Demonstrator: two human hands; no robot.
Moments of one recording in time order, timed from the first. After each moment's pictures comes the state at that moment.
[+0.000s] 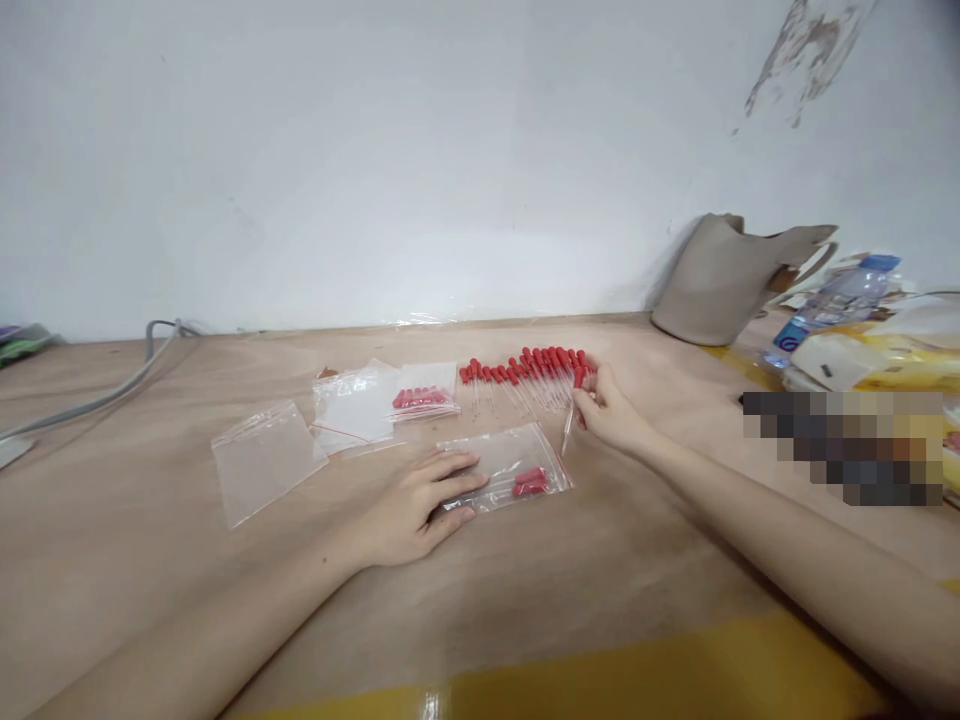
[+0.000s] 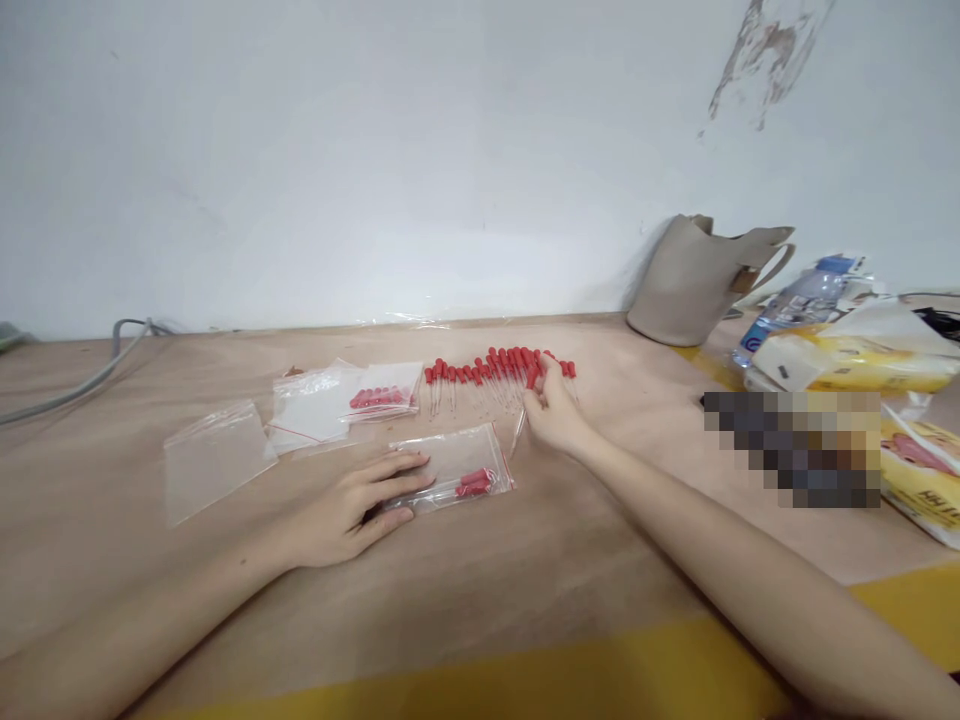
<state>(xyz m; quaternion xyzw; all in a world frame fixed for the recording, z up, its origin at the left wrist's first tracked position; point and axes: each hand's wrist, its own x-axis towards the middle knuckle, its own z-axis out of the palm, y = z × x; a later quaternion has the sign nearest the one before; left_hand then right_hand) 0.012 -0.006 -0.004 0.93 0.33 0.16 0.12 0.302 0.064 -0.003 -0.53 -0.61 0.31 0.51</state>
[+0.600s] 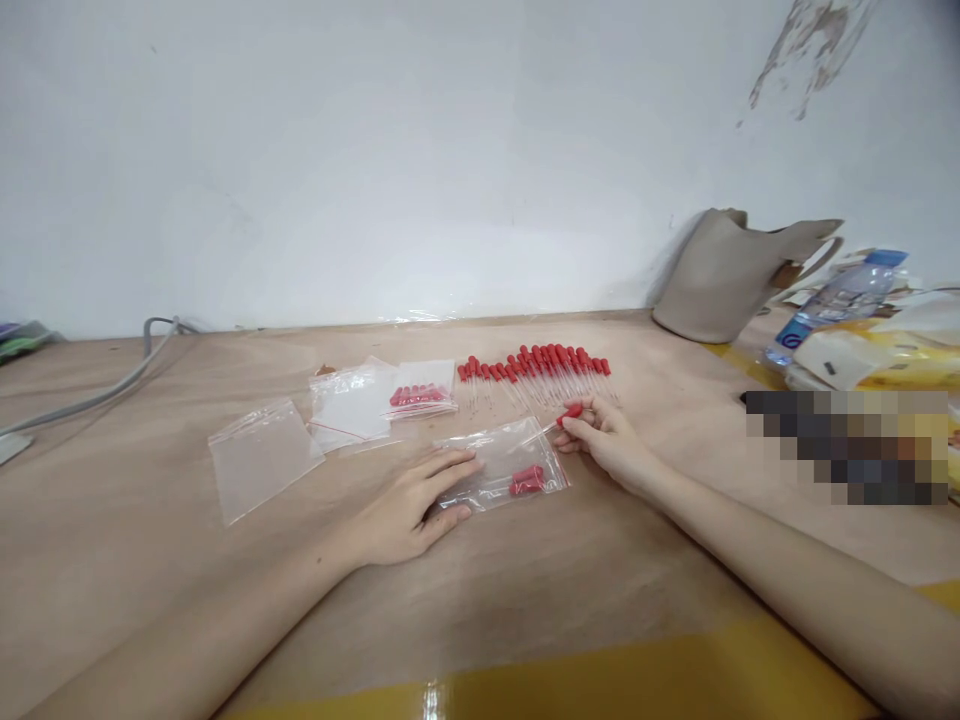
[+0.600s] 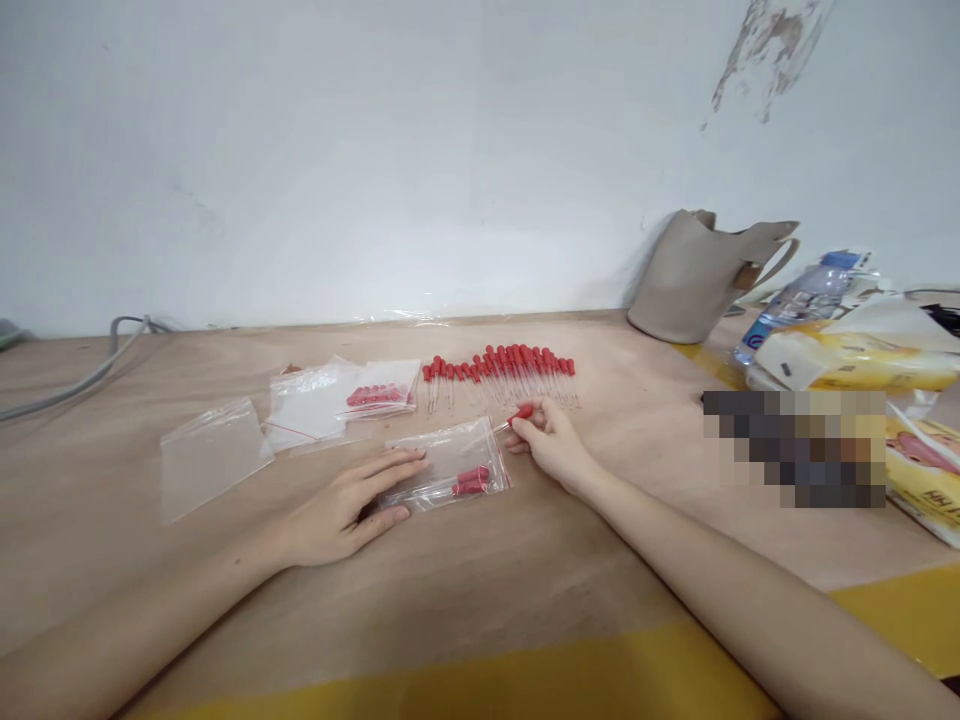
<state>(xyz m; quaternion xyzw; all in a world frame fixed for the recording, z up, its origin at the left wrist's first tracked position) 0.013 -0.007 -0.004 0.92 0.34 0.16 0.13 0.292 0.032 -0.016 -0.49 -0.49 0.51 0.52</state>
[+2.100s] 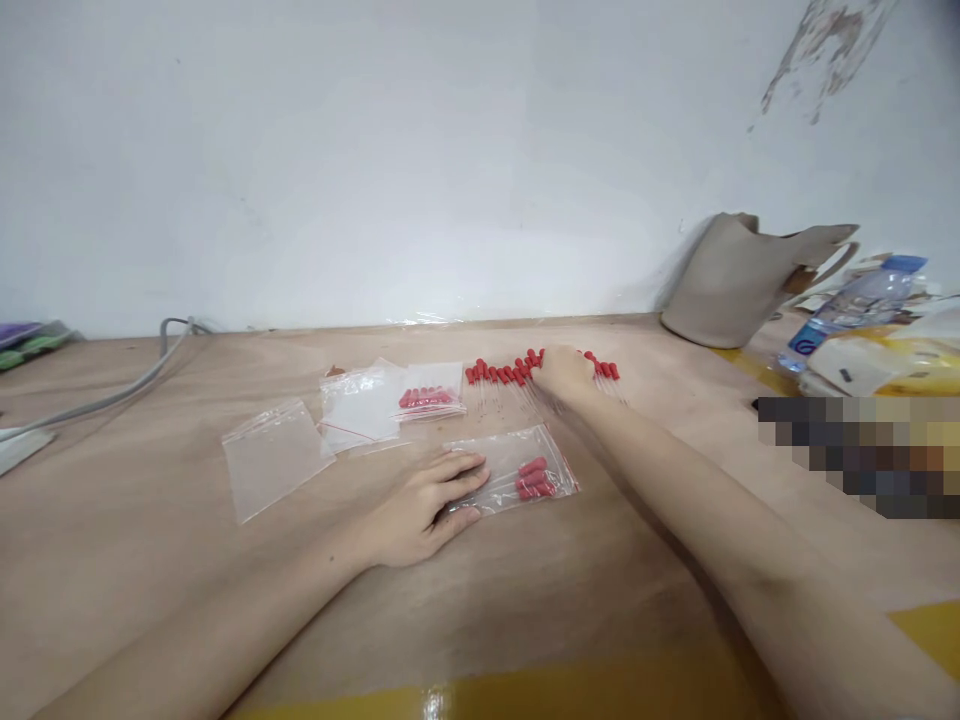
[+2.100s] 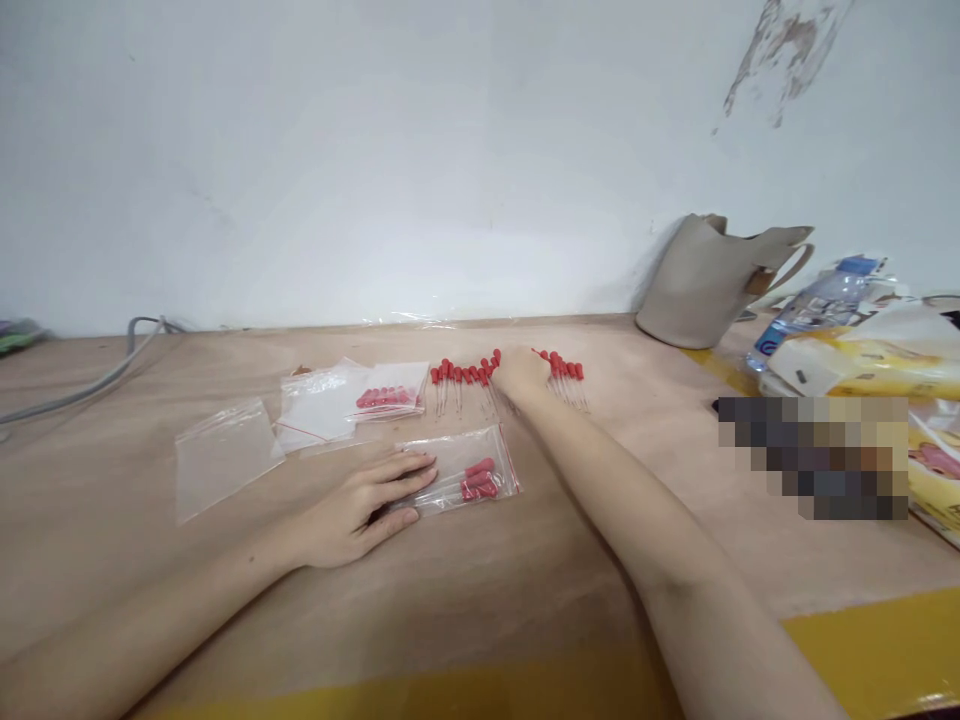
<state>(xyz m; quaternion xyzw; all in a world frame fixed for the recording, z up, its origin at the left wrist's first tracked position) 0.013 -0.005 -0.006 0.93 0.32 0.15 0.10 0.250 0.140 0.023 -0.75 -0.64 0.00 0.17</state>
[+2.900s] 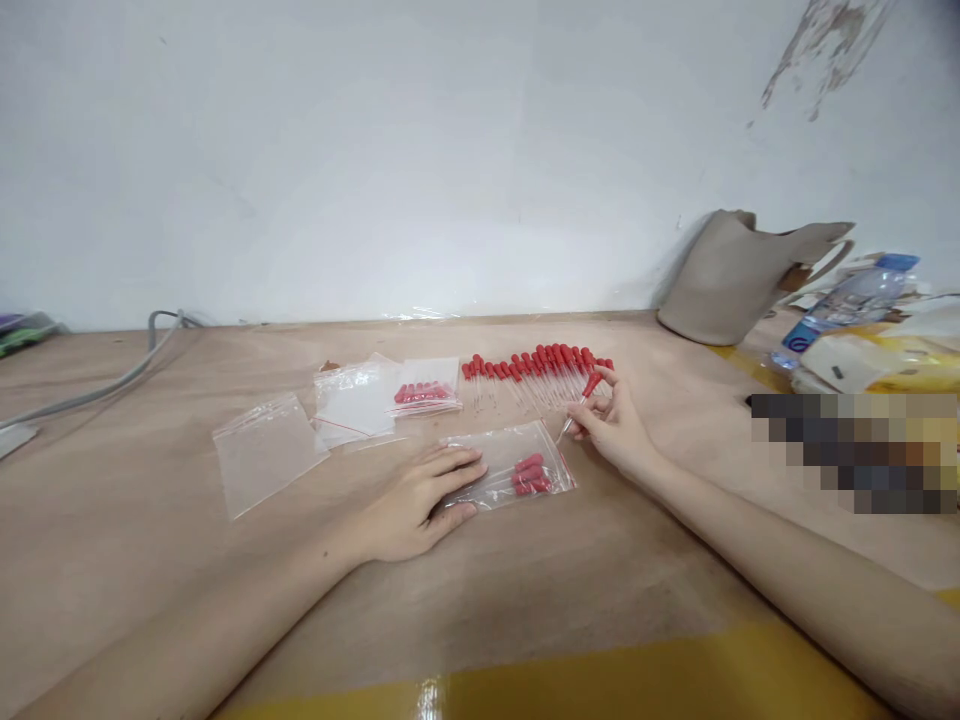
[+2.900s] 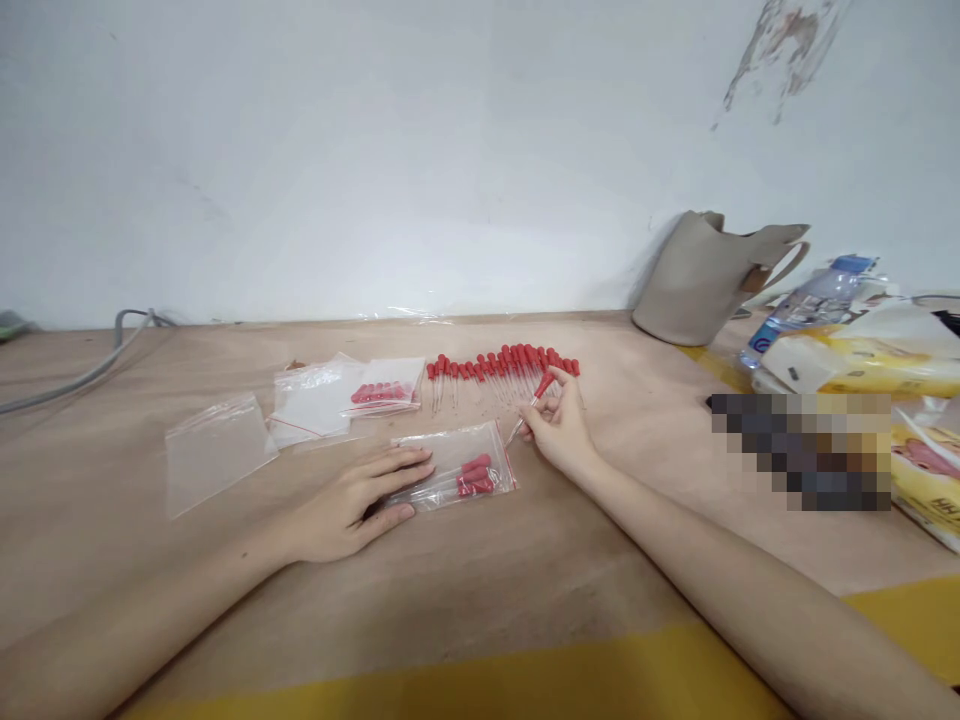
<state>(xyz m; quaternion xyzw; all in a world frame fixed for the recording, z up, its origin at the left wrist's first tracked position) 0.014 -0.006 -0.003 0.93 0.32 0.15 0.11 0.292 0.043 -0.015 -0.49 -0.53 0.40 0.57</state>
